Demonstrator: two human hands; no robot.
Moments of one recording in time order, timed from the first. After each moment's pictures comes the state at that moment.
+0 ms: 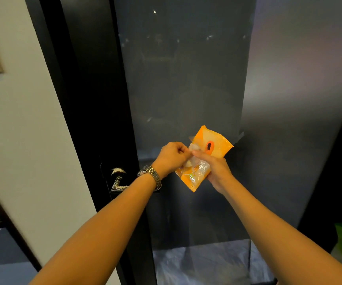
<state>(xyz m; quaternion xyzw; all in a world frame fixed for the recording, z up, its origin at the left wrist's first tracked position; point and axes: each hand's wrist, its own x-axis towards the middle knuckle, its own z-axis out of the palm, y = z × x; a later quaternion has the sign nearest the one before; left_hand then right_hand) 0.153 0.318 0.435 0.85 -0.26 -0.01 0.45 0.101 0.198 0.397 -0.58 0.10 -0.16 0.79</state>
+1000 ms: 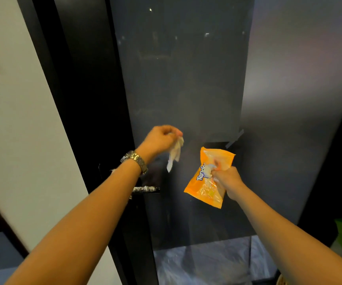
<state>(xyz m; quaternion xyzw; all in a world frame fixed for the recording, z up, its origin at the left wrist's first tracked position) 0.176 0.337 0.465 0.82 -0.28 0.01 0.50 0.100 0.163 0.362 -0.70 0.27 -0.15 0.64</state>
